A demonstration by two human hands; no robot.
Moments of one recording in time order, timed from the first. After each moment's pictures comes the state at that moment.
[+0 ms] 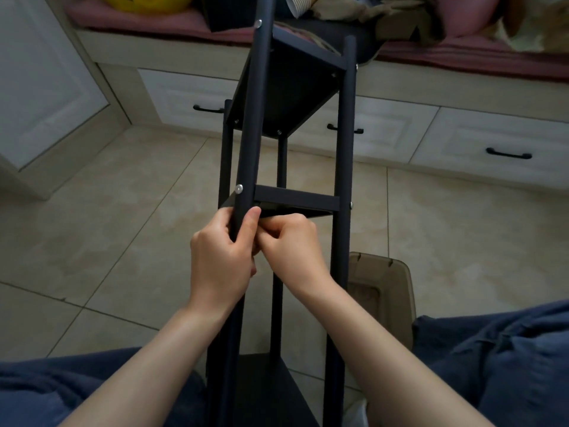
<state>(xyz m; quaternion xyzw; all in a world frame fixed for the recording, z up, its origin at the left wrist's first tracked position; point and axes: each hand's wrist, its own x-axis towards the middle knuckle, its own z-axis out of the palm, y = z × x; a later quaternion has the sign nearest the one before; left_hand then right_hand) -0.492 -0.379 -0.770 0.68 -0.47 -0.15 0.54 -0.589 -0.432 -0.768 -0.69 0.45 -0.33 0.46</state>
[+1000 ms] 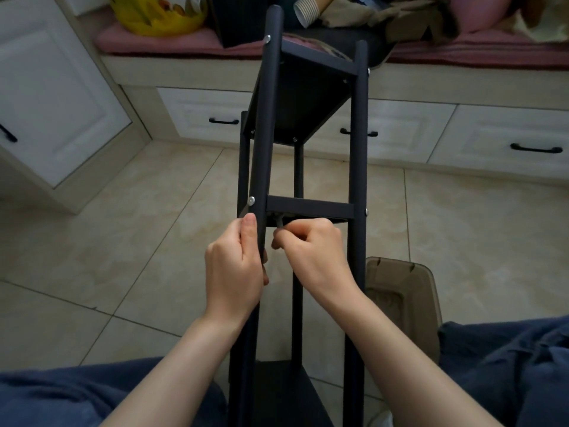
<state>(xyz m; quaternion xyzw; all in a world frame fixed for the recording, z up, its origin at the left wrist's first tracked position) -0.486 -0.375 -0.769 0.70 -0.49 -0.10 0.52 -0.593 -0.434 -0.762 -0.68 0.46 -0.36 0.44</state>
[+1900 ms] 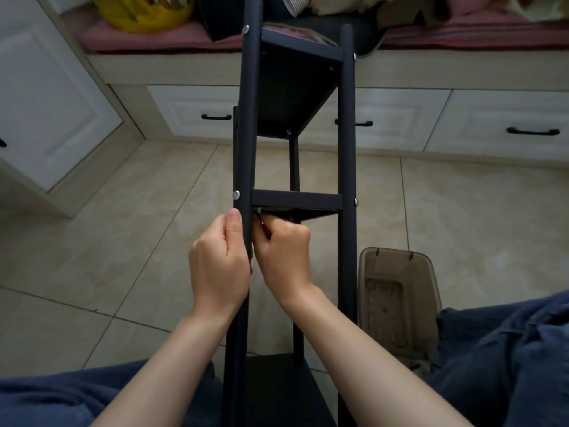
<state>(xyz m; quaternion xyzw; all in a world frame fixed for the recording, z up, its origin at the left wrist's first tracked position) -0.476 -0.374 -0.768 0.72 -0.49 -0.08 0.49 -0.547 -0.432 -0.801 -0.70 0.45 -0.49 0.28</state>
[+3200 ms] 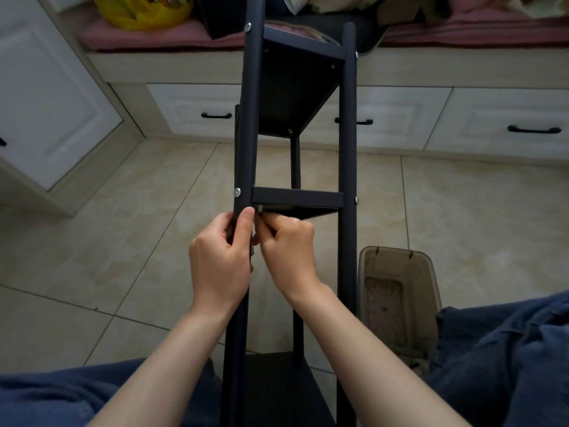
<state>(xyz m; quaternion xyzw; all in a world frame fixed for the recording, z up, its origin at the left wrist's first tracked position) -0.476 -0.377 -0.771 0.69 -0.48 -0.12 0.52 -0.558 -0.435 -0.797 -0.69 0.43 -0.46 0.35</state>
